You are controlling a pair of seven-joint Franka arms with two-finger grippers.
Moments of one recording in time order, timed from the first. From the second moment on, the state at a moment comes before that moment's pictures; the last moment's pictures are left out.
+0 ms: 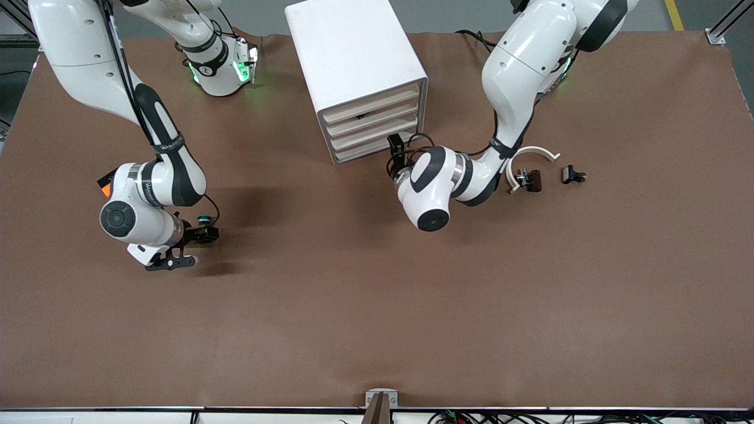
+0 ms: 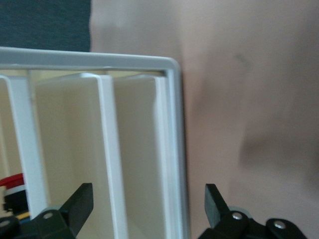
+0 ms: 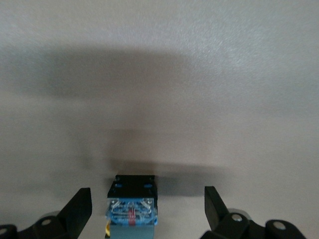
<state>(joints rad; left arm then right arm) -0.56 0.82 -0.15 -1.52 -0.67 1.64 -2.24 0.08 0.55 -0.06 -1.98 0.01 2.36 -0.09</state>
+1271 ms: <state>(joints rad) -0.59 0.89 -0.15 -1.52 -0.86 1.56 -2.24 0.09 0.54 -0.06 -2.00 0.01 2.35 -0.09</state>
